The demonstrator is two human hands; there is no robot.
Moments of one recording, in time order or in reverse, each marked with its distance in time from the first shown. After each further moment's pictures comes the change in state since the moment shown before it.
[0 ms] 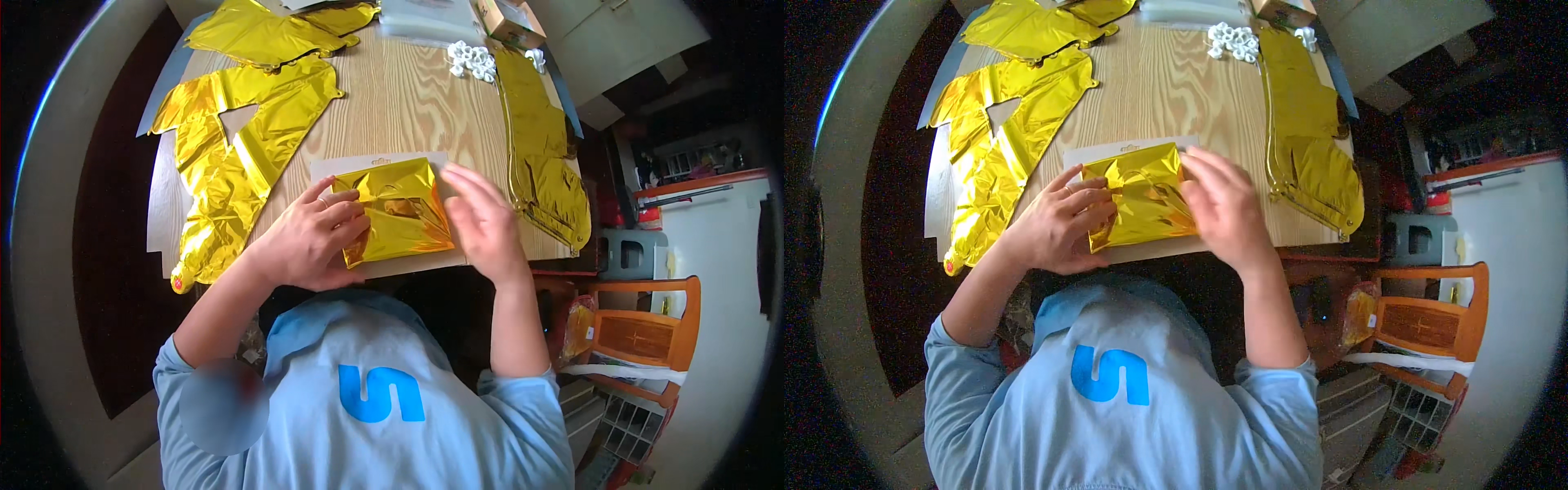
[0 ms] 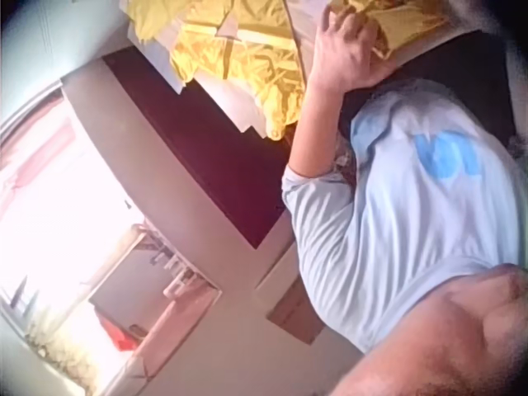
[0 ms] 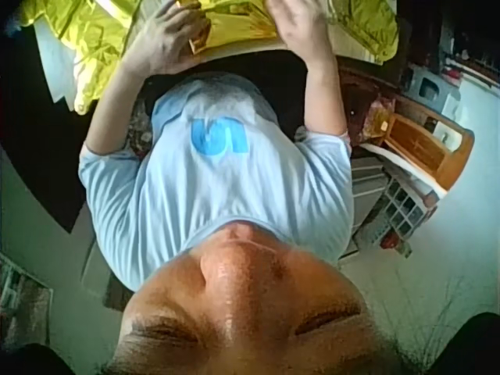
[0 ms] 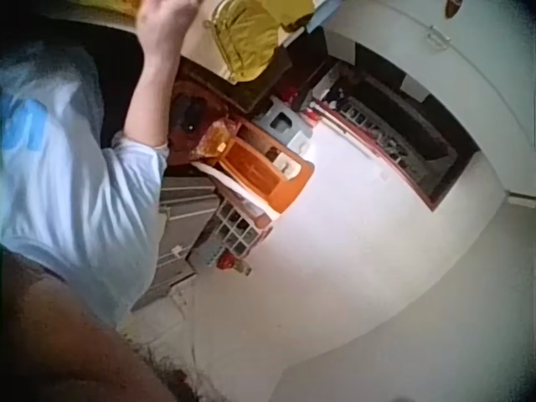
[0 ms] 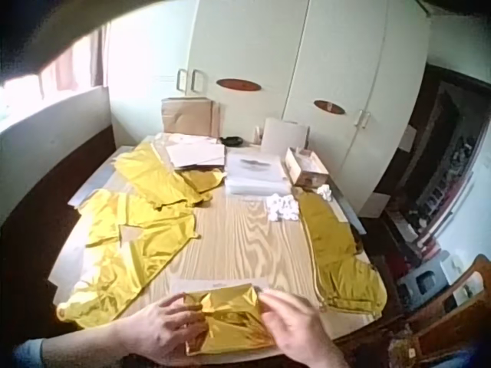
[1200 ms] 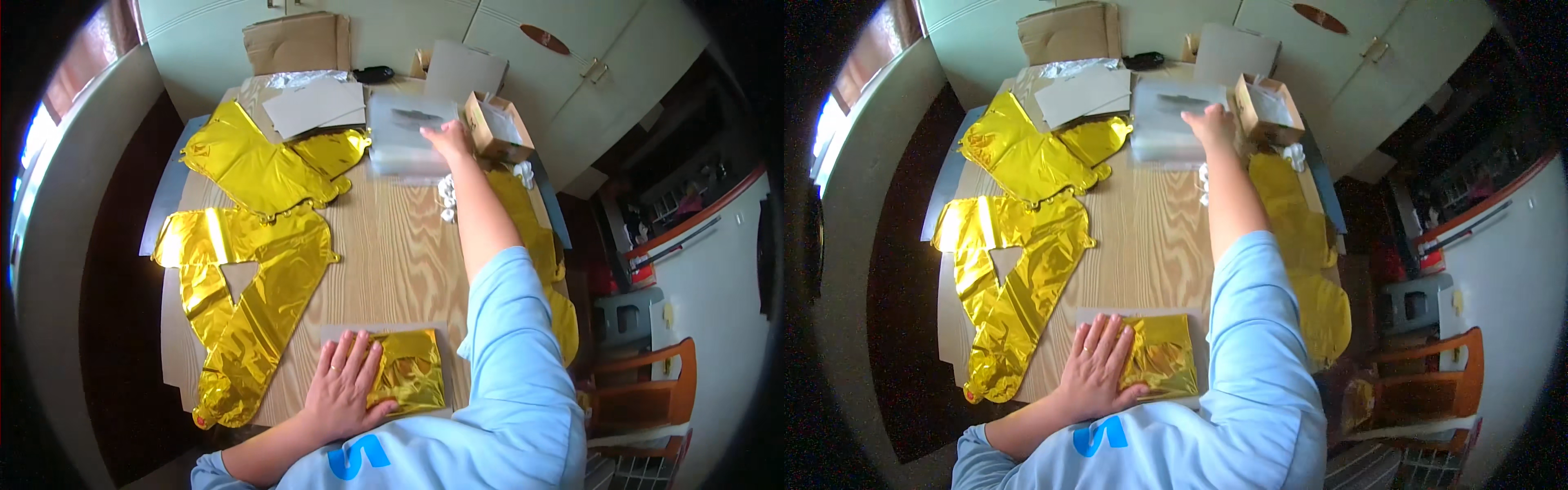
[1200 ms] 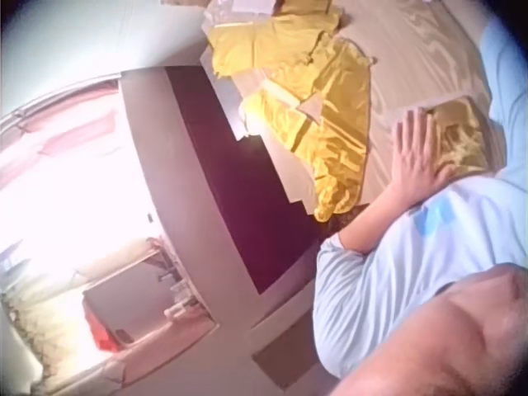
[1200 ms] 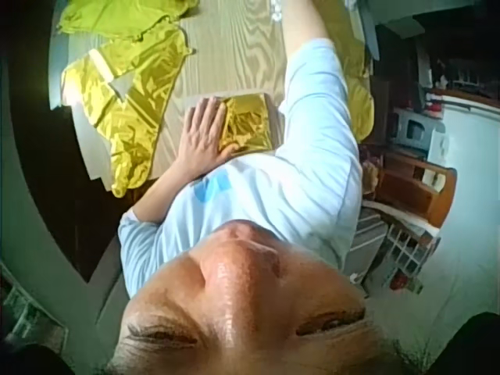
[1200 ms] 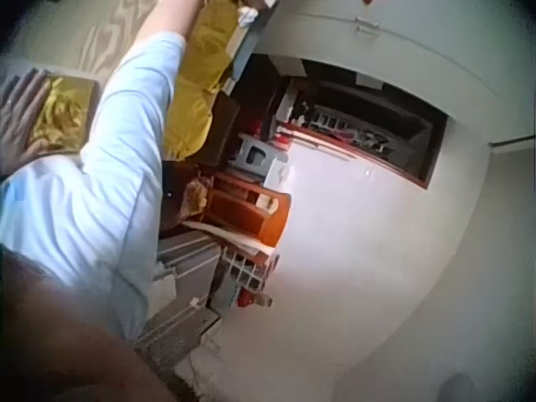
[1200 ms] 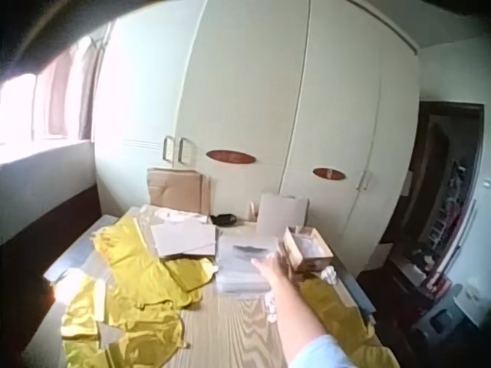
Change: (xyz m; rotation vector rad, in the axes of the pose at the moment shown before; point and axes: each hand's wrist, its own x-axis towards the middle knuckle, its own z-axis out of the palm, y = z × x) left_hand 0.031 0.012 0.031 0.081 -0.029 -0.462; right_hand 0.391 0.255 0.046 -0.424 0.292 0.497
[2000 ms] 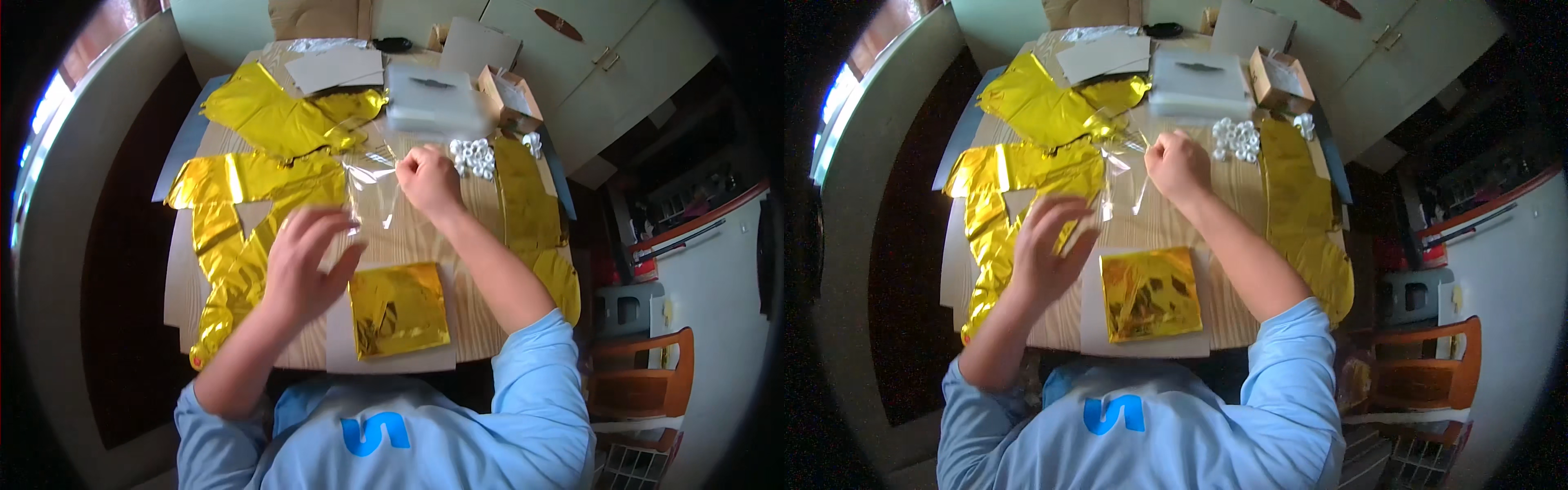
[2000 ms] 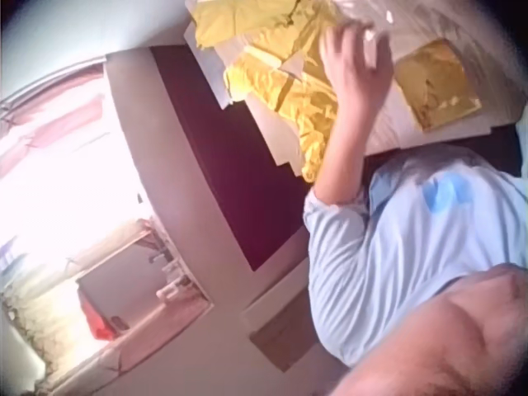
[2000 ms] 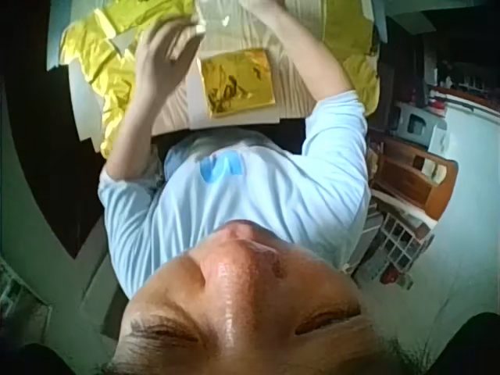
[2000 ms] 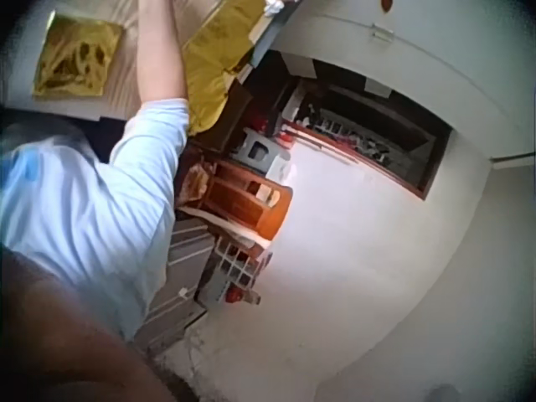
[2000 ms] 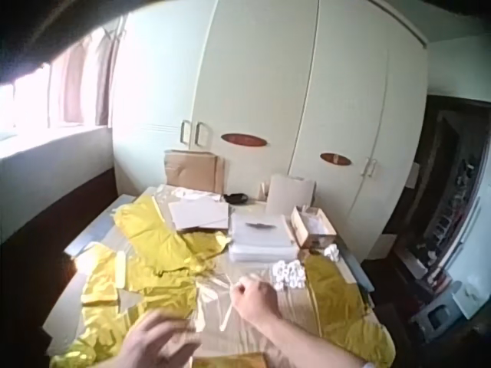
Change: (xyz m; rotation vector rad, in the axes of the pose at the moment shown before) left_hand 0.046 -0.030 -0.082 -0.253 0.676 0.050; right_hand -0.228 -0.061 -0.090 0.277 -0.118 -0.419
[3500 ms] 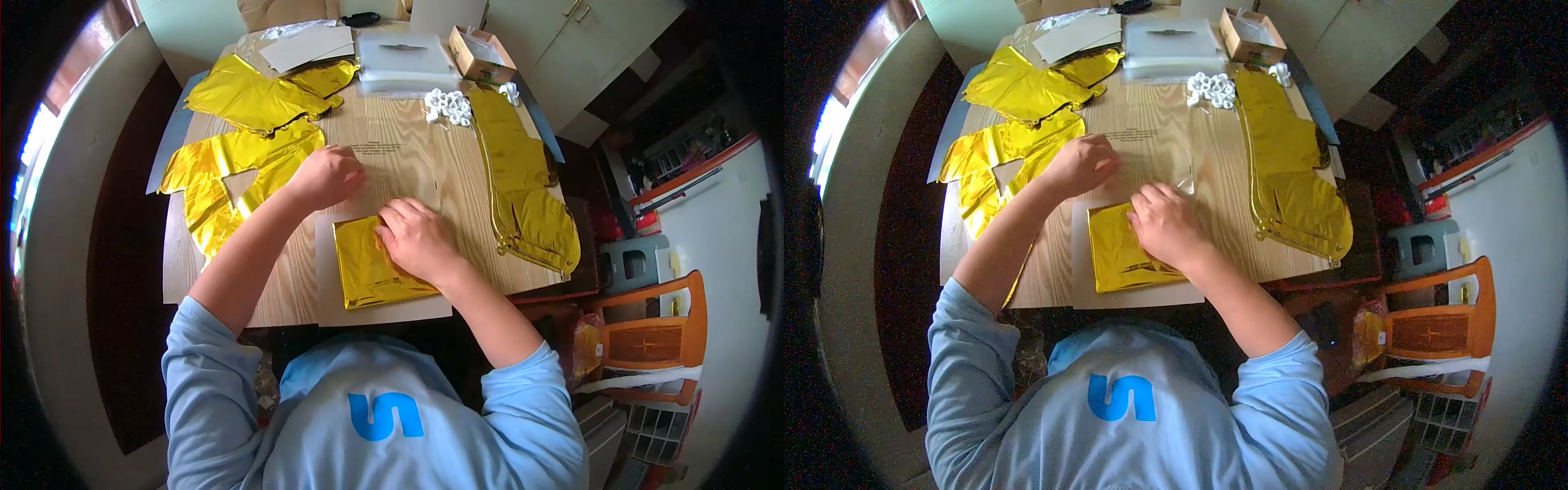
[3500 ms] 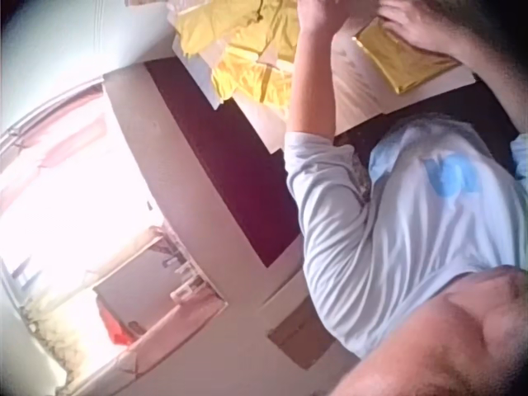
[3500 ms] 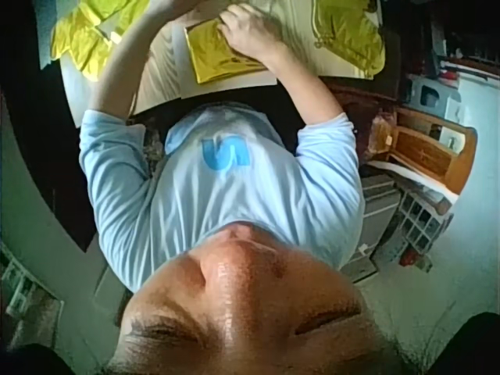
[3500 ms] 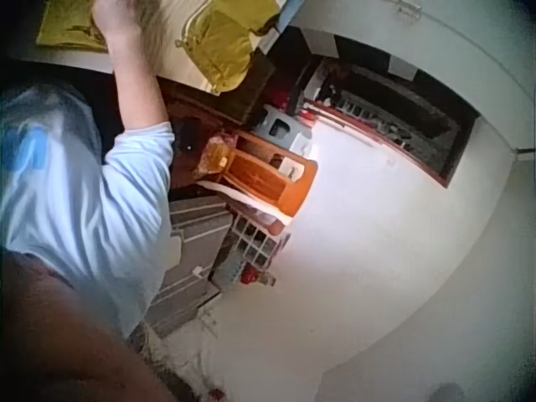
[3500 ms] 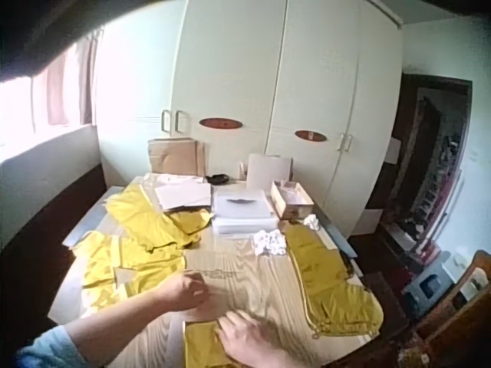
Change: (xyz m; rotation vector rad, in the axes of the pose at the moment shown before) left_hand 0.028 -0.099 0.082 0.104 -0.531 0.251; right_hand -0.169 -0.033 -0.034 -0.178 -0.261 -0.287
